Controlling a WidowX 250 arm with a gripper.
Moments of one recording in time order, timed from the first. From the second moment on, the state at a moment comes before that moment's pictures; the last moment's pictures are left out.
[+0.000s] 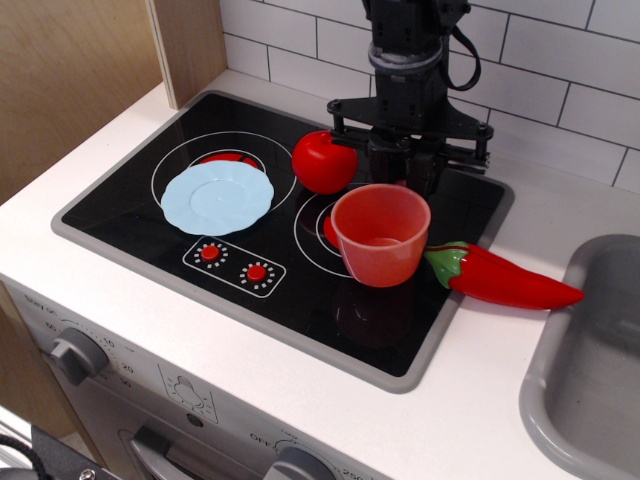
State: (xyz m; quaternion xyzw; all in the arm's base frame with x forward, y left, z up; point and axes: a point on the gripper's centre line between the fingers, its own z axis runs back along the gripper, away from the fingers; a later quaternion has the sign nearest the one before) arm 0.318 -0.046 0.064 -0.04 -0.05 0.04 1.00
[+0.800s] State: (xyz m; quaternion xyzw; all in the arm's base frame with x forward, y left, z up) arm 0.322 -0.054 0.071 -0.03 -0.05 0.06 1.00
